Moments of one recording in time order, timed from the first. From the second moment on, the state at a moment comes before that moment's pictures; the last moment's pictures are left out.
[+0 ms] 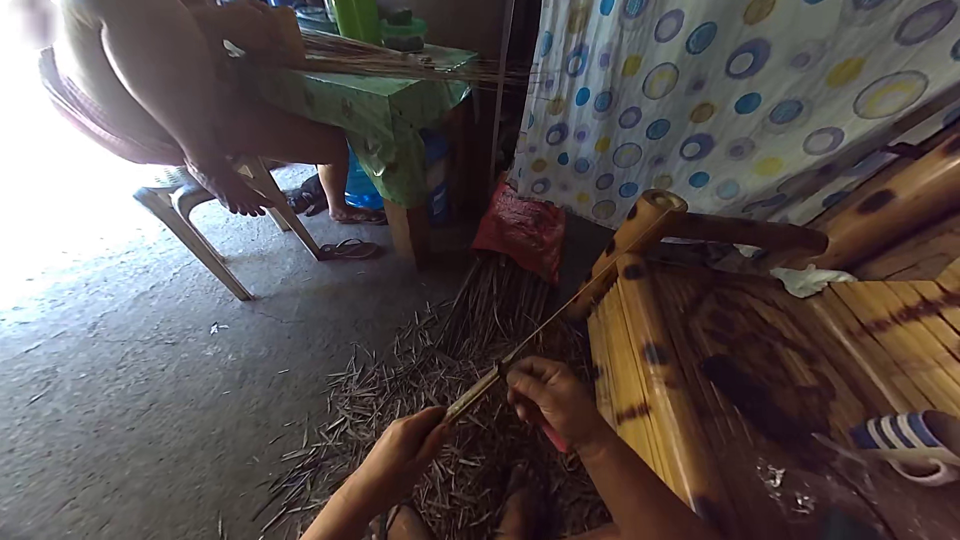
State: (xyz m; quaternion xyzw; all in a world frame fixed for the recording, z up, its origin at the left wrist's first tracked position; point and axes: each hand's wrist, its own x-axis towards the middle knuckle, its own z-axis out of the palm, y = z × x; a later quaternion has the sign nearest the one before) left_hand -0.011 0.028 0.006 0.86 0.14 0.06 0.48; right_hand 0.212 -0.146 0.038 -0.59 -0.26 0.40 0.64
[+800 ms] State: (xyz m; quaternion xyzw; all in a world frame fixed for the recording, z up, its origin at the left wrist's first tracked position) left_hand -0.017 0.041 0.005 0.74 0.10 -0.07 0.67; right_hand 0.230 -0.153 0.044 -0.58 -0.26 0.32 0.70
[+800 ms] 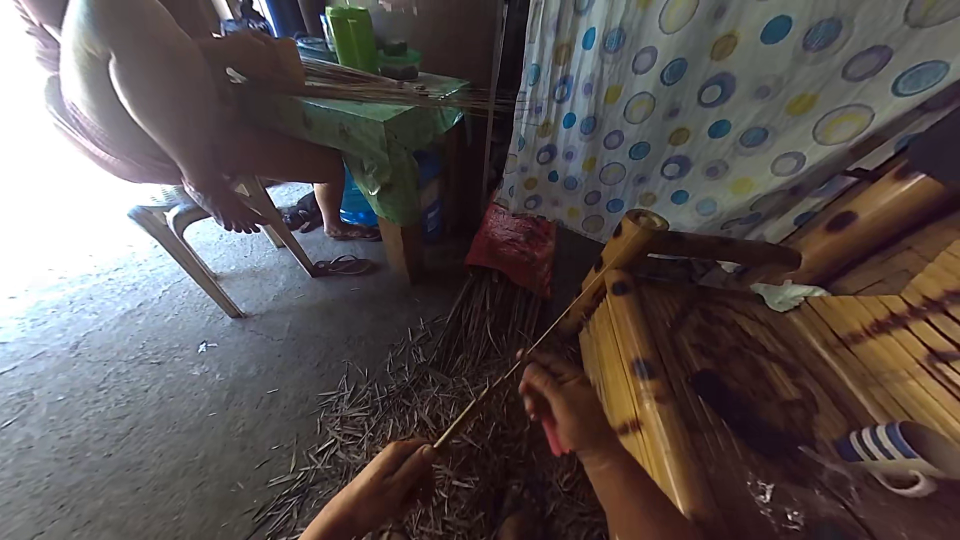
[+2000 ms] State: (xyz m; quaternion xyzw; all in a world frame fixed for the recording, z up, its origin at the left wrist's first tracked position) left_hand -0.009 0.017 0.011 0.70 0.12 -0.02 0.70; right_hand 0.207 -0.149 0.032 -0.56 -0.37 0.32 0.67
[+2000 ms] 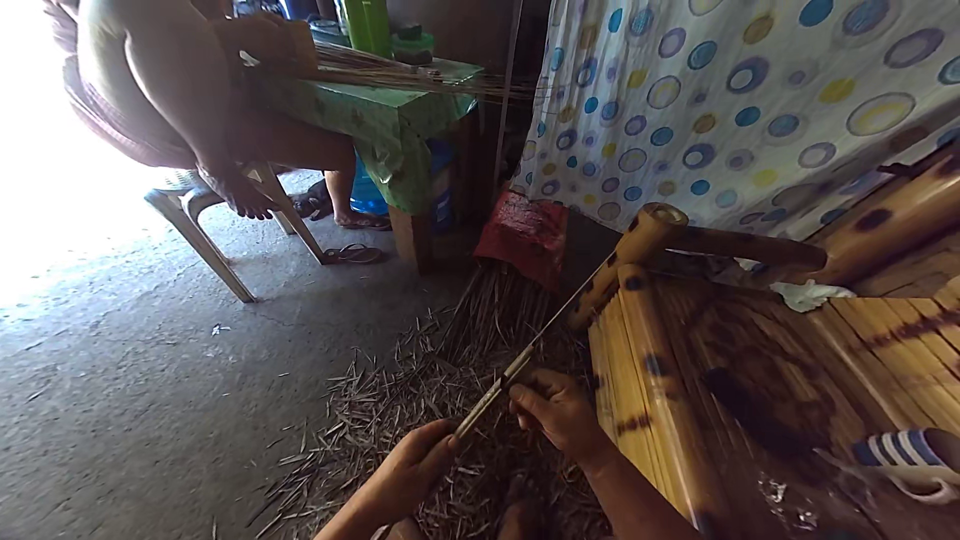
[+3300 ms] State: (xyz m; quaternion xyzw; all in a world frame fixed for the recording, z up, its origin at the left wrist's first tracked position) left_hand -0.013 0.023 0.006 0.73 0.13 -0.01 0.67; right_hand 0.229 -0.151 0.035 -0.60 -0.33 0.31 0.66
